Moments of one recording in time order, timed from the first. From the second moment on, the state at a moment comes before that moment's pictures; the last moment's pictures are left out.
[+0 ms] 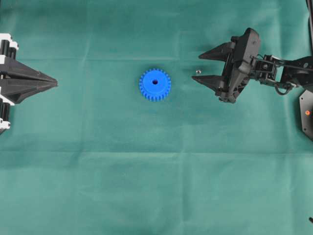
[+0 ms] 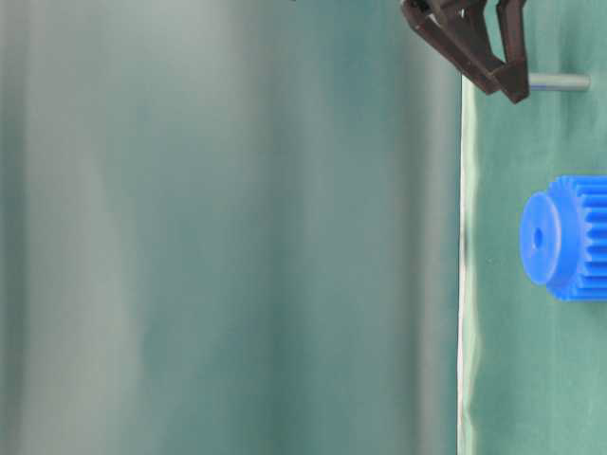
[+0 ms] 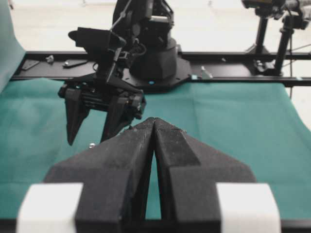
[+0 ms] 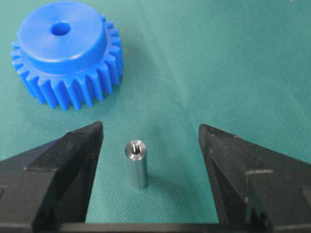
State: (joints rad) left arm 0.00 -0.96 1.17 0.01 -0.24 -0.01; right arm -0.28 0.04 1.12 0.04 -0.72 -0.03
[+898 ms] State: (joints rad) left arm 0.00 -0.96 1.17 0.01 -0.23 -0.01; right arm -0.28 0.06 1.12 0.04 -0.71 -0.02
